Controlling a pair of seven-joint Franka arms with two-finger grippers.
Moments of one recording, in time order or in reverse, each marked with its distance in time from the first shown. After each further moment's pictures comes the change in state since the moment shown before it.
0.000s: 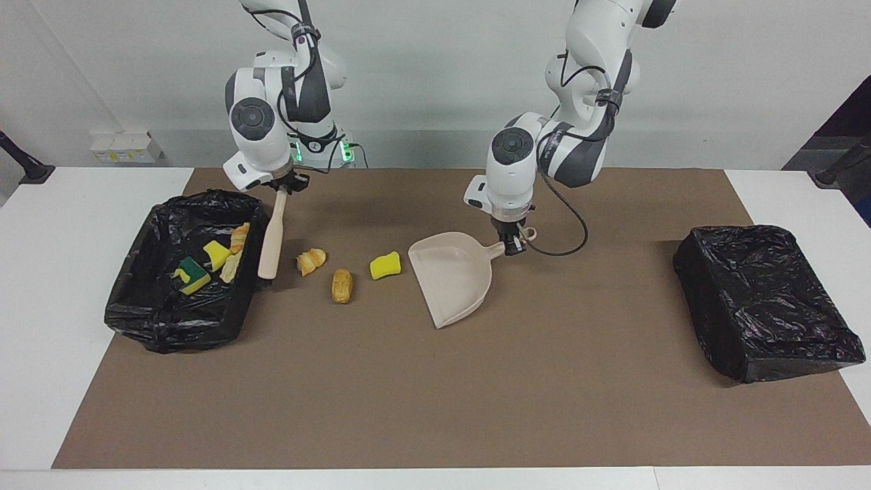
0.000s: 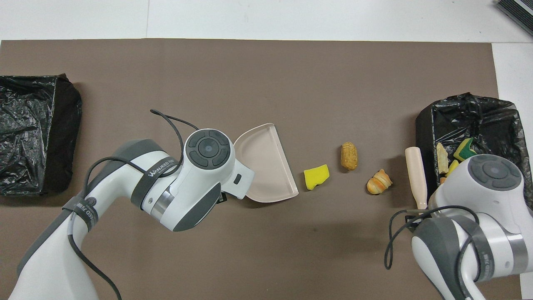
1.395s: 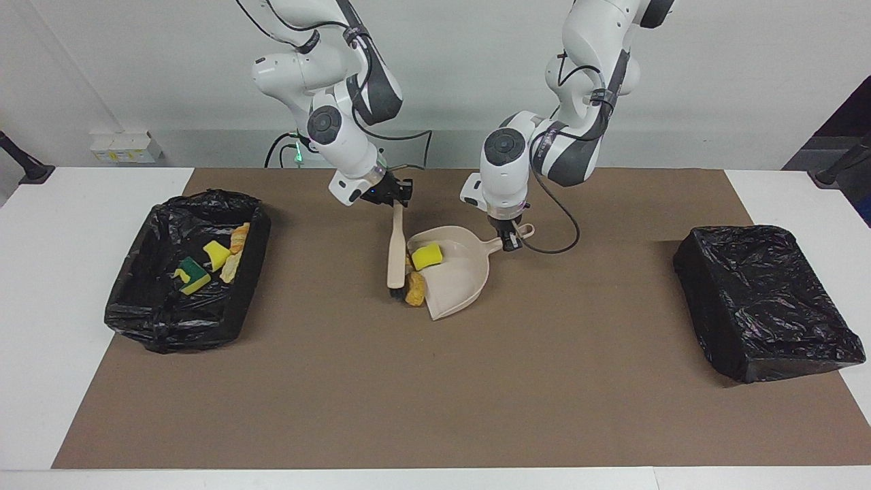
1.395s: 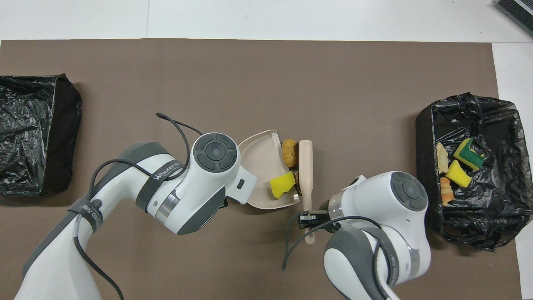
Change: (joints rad) left arm -0.010 0.000 -0.002 -0.002 0.000 -0.037 0.000; right arm 0.391 0.142 0.021 0.008 0.692 0.422 0.001
